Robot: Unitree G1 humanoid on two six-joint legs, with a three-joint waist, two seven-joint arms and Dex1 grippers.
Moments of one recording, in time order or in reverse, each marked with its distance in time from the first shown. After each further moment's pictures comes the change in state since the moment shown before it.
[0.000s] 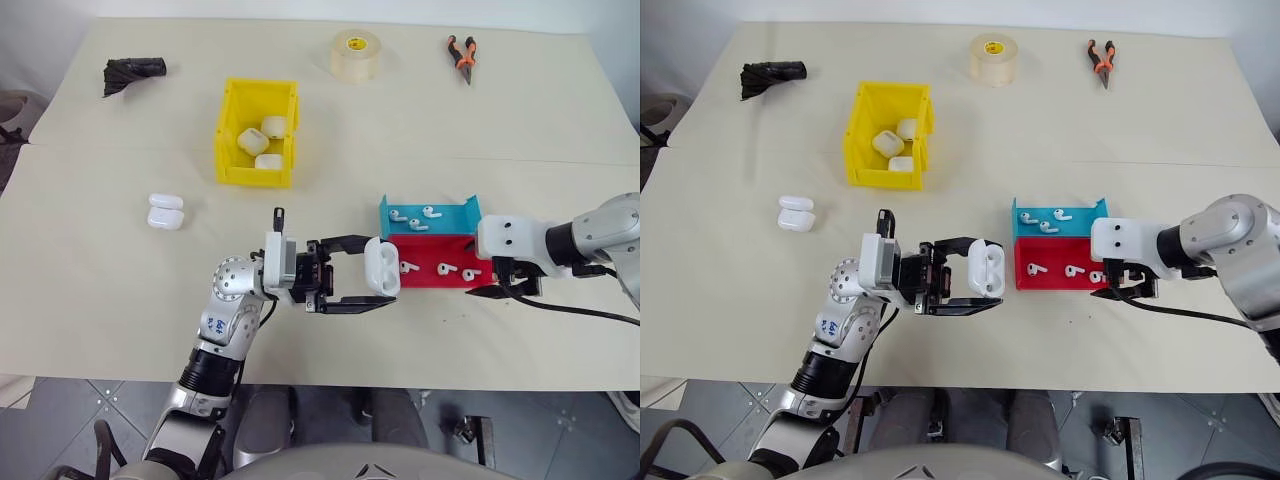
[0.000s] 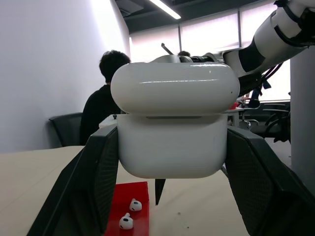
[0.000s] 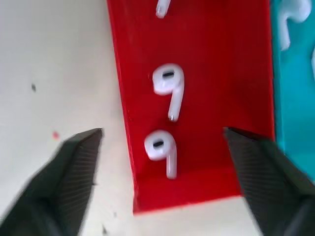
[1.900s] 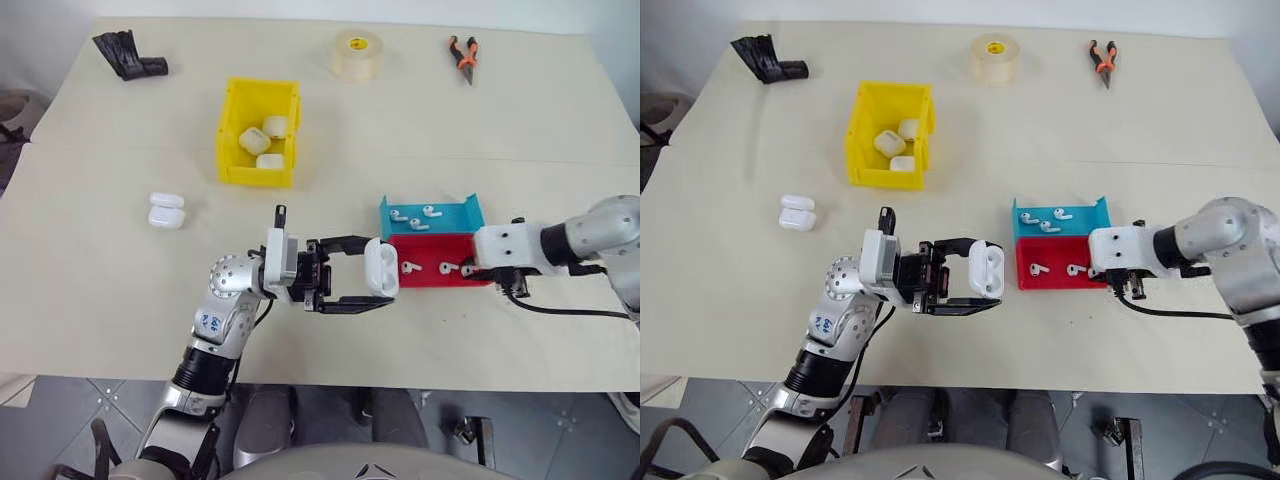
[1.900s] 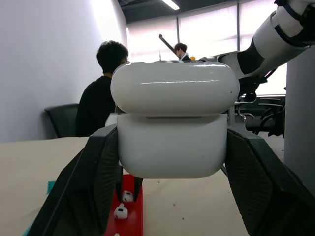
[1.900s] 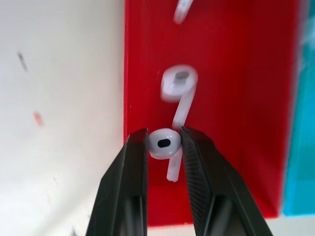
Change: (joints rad) left arm -0.021 0.052 0.002 -0.003 -0.008 0.072 0.000; right arm 0.068 0.106 -0.160 0.079 -0.022 -0.220 0.072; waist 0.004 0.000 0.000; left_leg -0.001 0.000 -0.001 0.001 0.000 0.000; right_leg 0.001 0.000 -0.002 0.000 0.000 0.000
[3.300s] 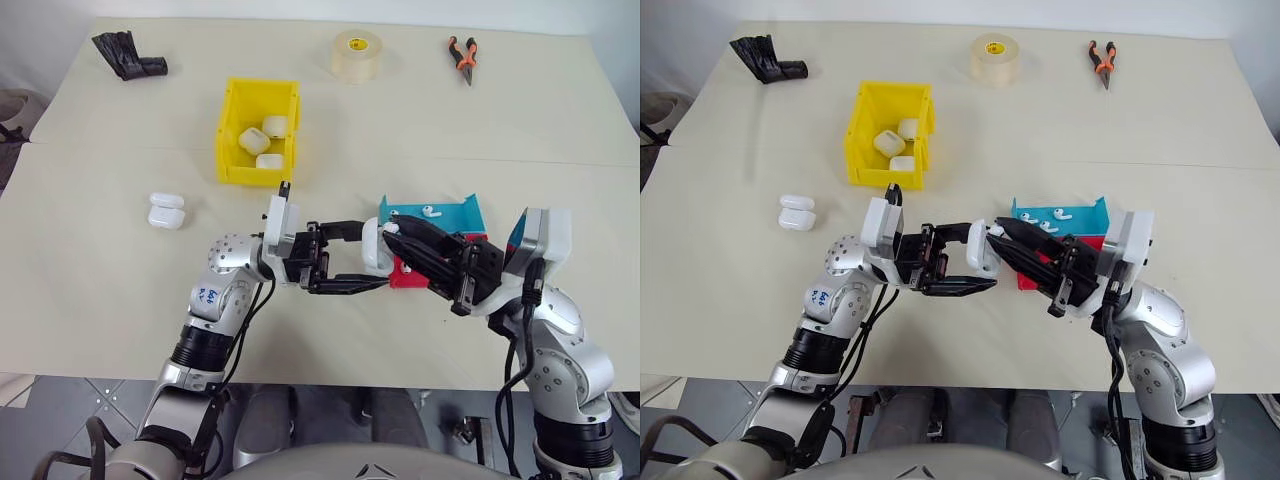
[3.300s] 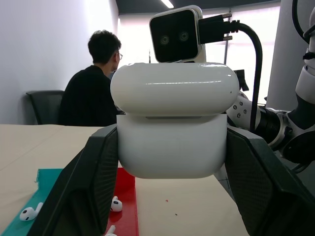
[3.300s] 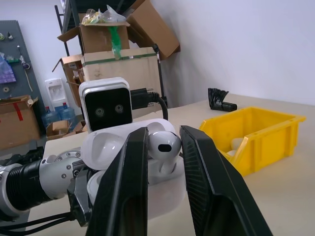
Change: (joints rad) left arm -0.103 -0.006 0.040 0.057 -0.042 0.162 -0.043; right arm 0.365 0.671 -0.219 -0.499 0.716 0.134 -0.528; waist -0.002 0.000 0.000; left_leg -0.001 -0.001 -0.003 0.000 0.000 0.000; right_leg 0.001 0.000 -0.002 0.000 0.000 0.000
